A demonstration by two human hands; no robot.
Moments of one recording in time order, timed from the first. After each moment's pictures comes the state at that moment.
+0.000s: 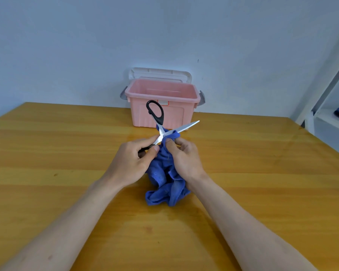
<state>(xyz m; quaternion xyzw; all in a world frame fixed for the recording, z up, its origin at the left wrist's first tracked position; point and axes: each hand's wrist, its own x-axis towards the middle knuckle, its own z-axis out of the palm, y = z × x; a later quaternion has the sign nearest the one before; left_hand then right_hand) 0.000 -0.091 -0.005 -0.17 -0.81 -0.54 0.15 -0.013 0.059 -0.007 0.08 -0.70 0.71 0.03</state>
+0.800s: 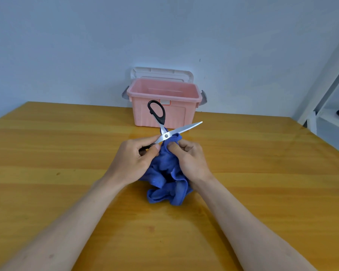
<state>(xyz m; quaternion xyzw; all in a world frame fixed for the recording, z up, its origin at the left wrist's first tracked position) -0.003 -0.094 -0.004 -0.20 -0.81 -0.53 0.16 -0.011 0.066 -0.009 0.09 -0.68 0.73 0.03</state>
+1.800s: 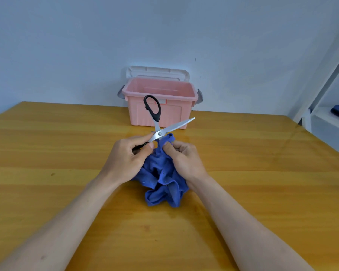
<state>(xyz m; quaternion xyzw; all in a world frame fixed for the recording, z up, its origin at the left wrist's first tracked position) -0.007 -0.095 -0.009 -0.17 -0.81 -0.53 0.17 -0.012 0.068 -0.013 0.10 -0.71 0.70 0.01</state>
